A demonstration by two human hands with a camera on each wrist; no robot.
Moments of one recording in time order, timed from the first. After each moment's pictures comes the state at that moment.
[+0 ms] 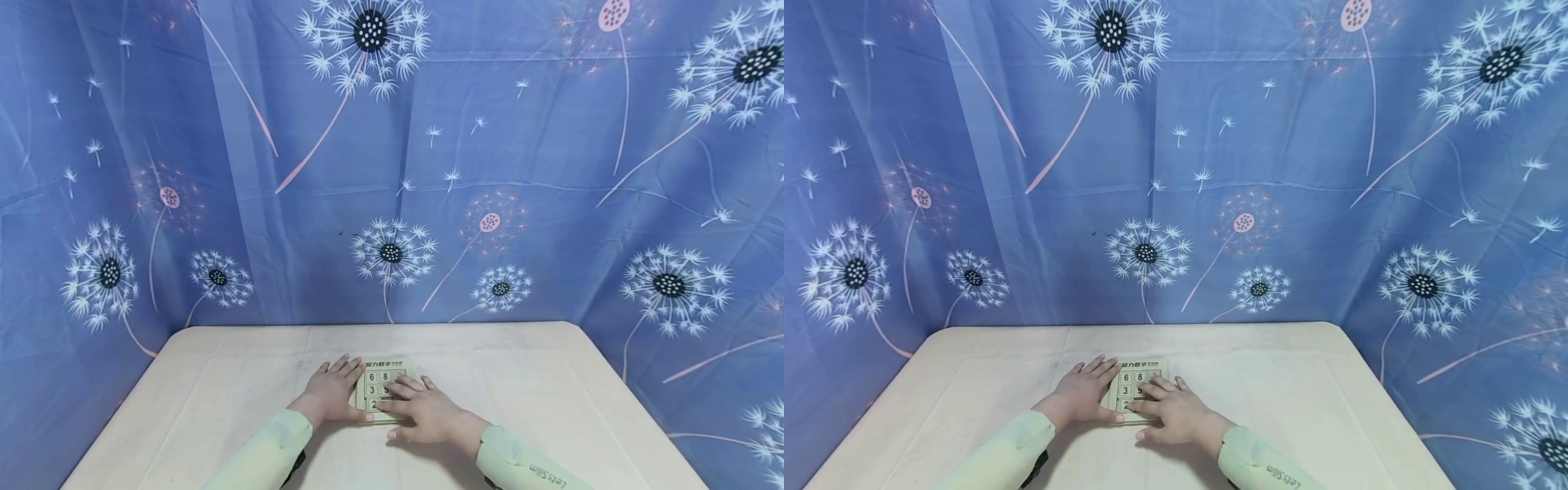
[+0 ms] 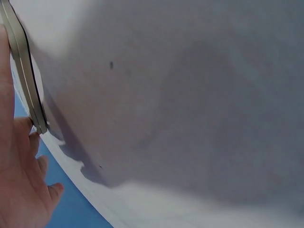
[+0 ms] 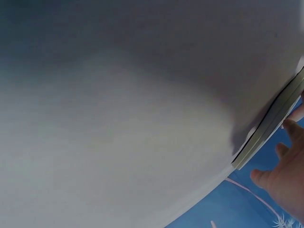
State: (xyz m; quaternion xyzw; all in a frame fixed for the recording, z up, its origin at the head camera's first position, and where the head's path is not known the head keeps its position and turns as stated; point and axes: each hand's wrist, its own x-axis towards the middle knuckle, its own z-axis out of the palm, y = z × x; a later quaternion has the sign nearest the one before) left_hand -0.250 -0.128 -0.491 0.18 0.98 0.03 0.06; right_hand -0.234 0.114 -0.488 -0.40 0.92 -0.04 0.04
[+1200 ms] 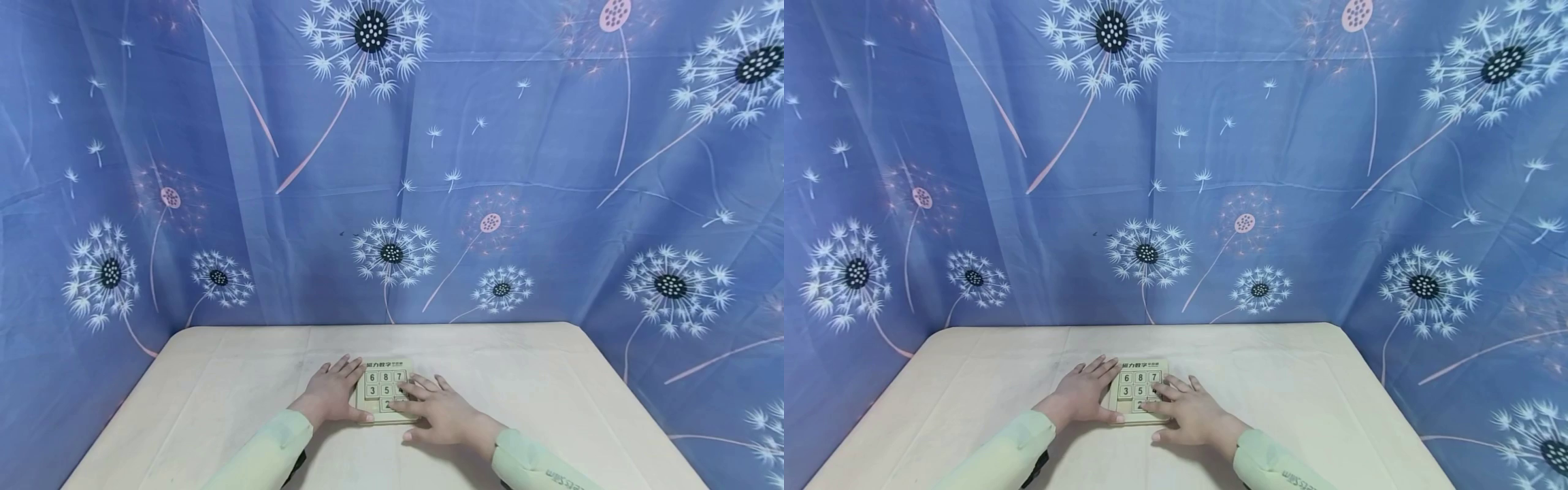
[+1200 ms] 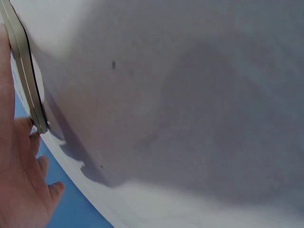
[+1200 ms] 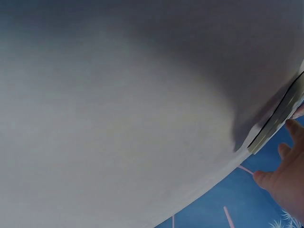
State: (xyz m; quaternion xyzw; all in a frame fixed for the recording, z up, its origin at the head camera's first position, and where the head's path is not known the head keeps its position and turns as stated) left_hand -0.250 -0.128 -0.492 0.18 0.98 0.04 0.06; right_hand -0.231 0.140 -0.486 -0.40 0.91 -0.04 0.02
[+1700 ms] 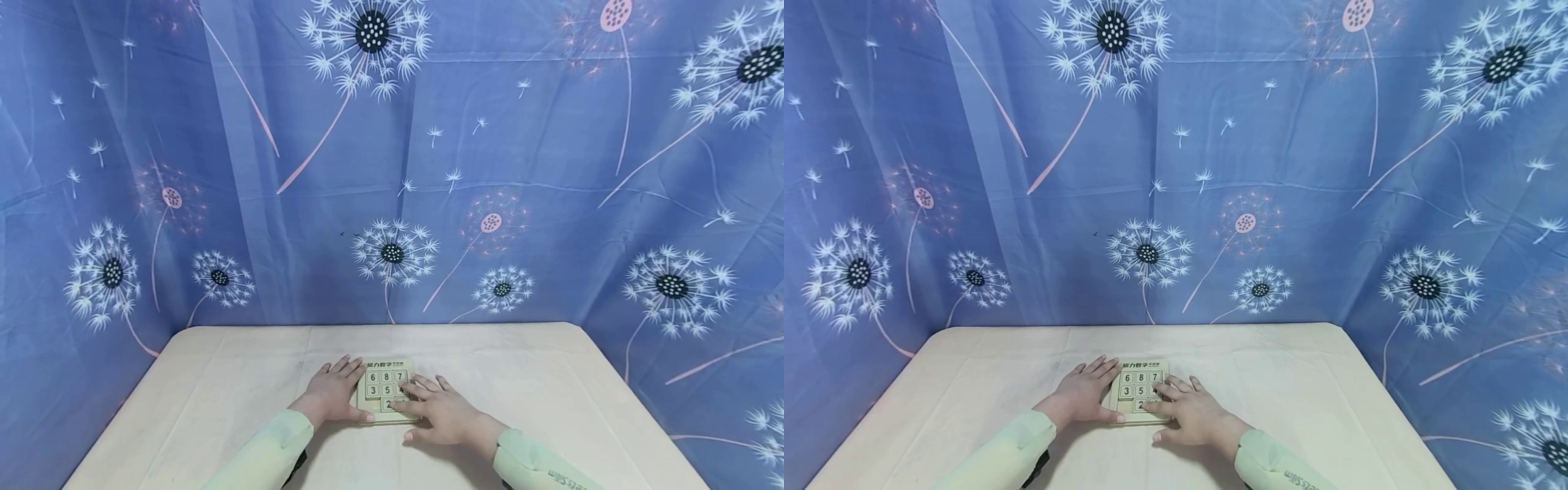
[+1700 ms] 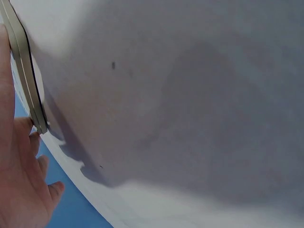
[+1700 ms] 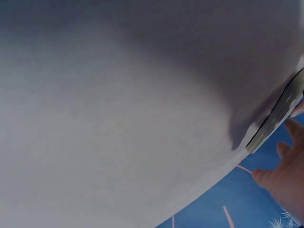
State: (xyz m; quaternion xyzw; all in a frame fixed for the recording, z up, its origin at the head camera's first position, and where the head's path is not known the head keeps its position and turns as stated) left_hand -0.248 -0.128 -0.489 0.18 0.98 0.04 0.06; right_hand -0.233 0.141 -0.490 -0.40 0.92 -0.04 0.02
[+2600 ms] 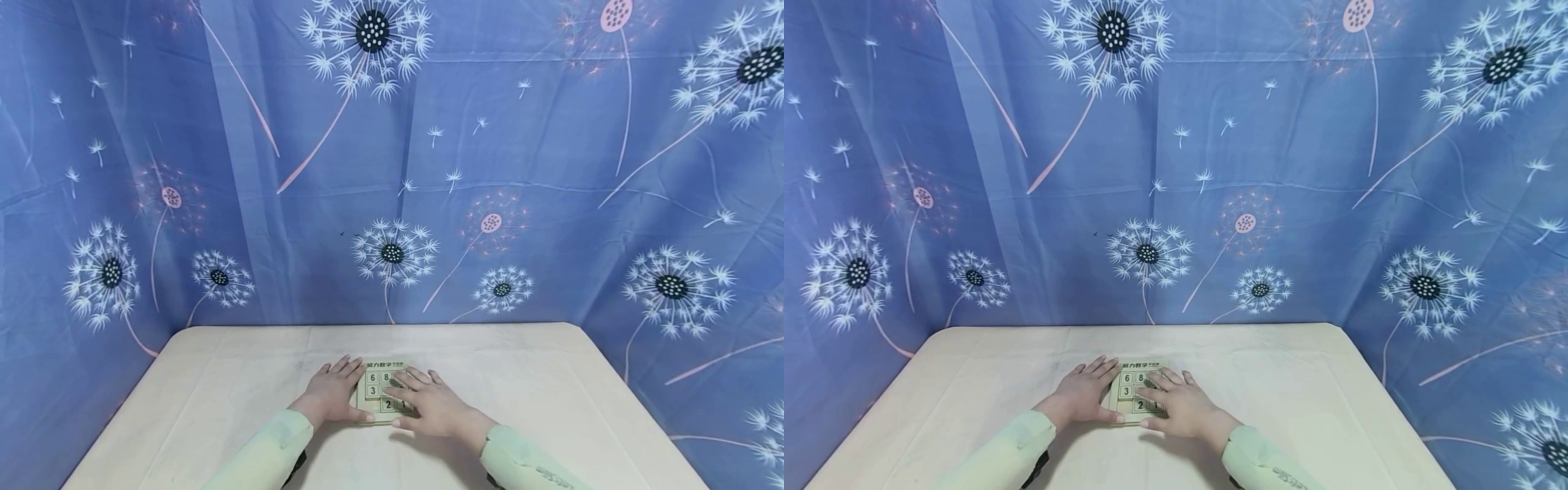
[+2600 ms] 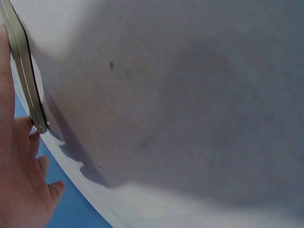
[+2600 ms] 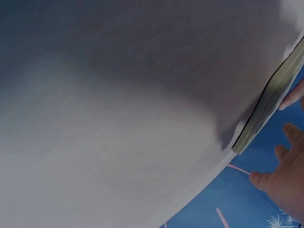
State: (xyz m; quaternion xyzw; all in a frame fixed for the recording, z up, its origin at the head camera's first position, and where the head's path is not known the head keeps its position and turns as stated) left_hand -0.249 -0.129 -0.490 0.19 0.98 0.05 0.06; right_hand -0.238 0.121 -0.480 -0.37 0.93 -0.09 0.03
